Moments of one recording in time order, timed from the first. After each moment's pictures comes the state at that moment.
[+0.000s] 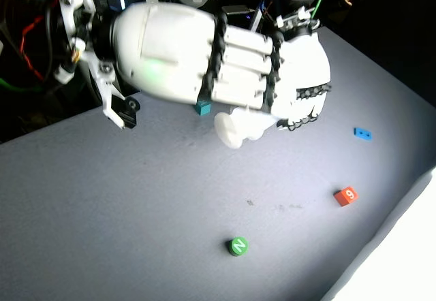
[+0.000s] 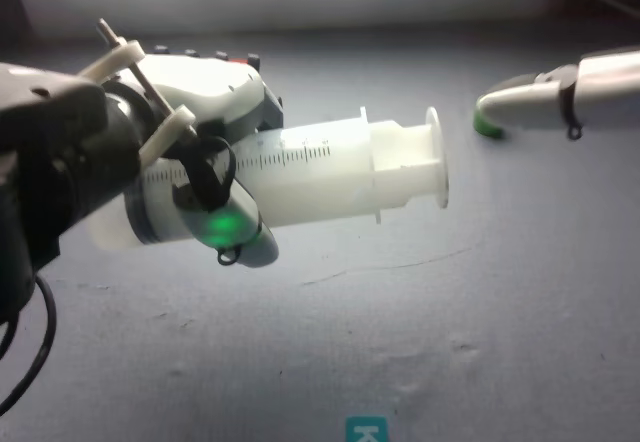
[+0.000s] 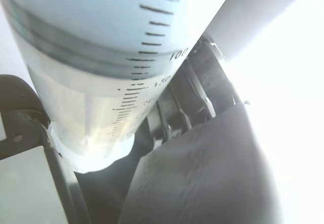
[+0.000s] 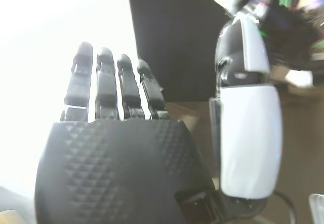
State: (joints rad) left arm 0.34 -0.95 0.72 -1.80 -0.67 2.58; right arm -0.33 -0.73 0.78 0.12 0.52 -0.66
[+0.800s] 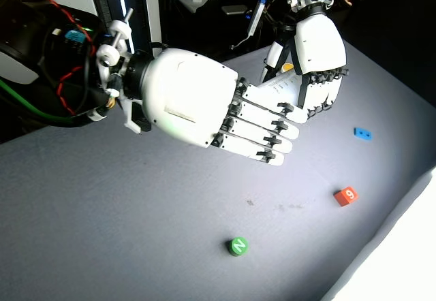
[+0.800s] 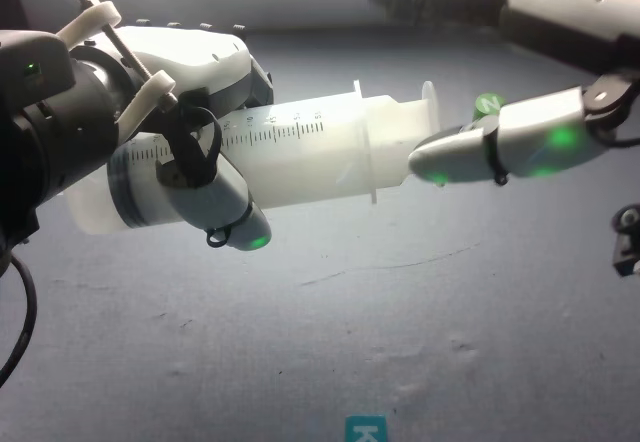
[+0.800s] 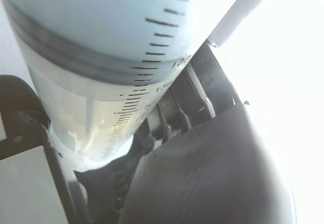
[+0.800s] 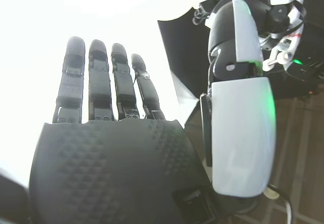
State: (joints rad) left arm 0.27 -0.91 0.69 -1.89 -0.69 2.67; right arm -0.35 -0.87 0.83 0.14 0.45 -0.56
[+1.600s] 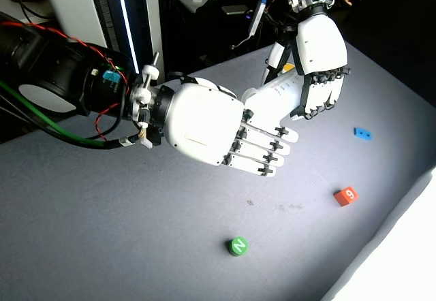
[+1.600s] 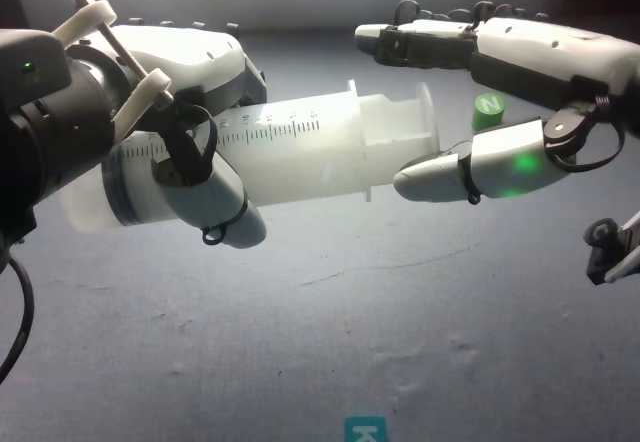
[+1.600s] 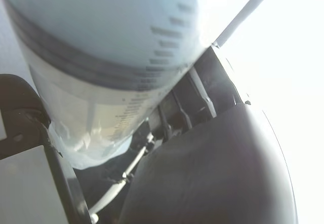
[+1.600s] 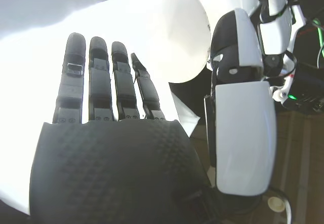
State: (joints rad) left arm 0.27 -0.91 0.70 -1.89 -0.70 2.67; right arm -0.43 -0.99 0.94 0.14 0.50 -0.57
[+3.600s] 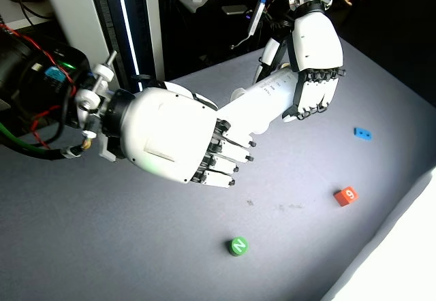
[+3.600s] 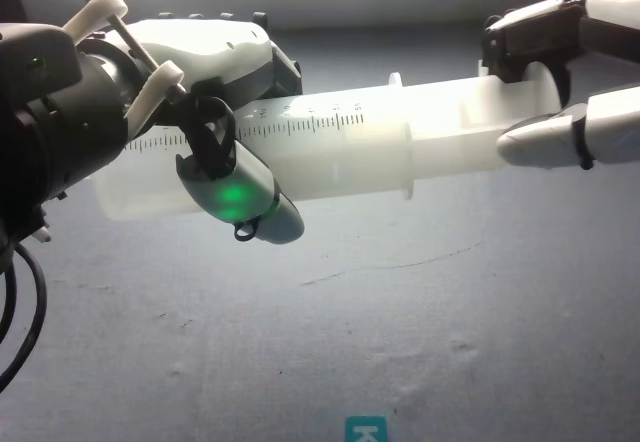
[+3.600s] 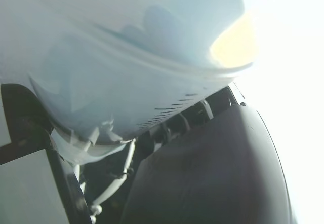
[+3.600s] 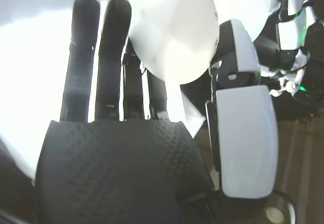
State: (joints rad) left arm 0.26 -0.91 0.69 -1.90 -0.65 2.65; right arm -0.40 -0.77 0.90 0.13 0.38 -0.58
